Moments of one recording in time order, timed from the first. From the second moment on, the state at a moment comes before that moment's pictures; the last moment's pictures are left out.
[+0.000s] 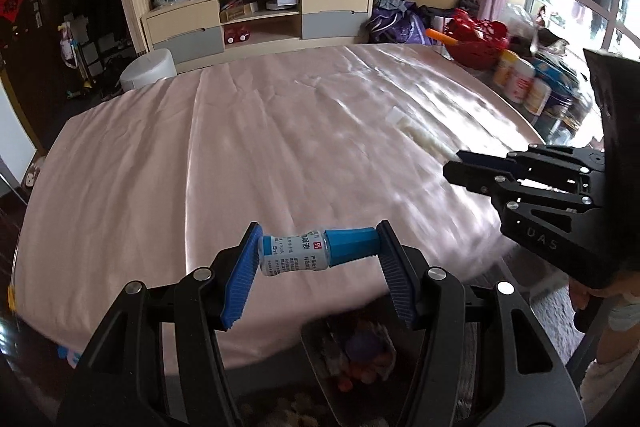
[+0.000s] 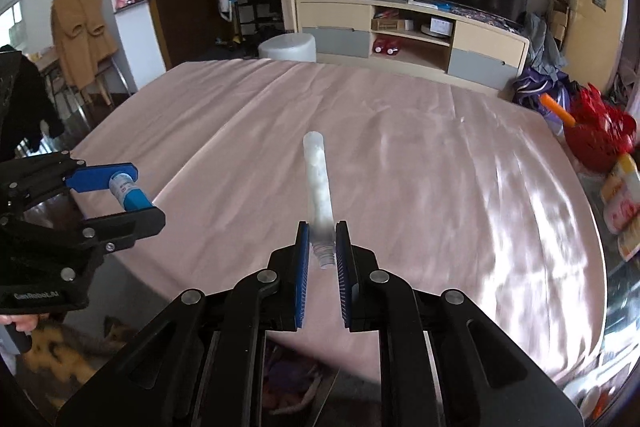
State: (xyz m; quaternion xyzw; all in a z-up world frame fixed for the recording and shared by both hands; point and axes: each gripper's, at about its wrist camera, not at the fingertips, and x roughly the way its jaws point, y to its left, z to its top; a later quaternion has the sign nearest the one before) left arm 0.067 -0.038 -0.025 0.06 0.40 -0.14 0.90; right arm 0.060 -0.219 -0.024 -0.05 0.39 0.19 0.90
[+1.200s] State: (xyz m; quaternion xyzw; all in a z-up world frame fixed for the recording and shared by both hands) left arm -0.014 -0.040 -0.224 -0.02 0.54 -0.14 0.83; right arm -0.003 -0.219 -0.195 0.03 0.55 0.13 0.83
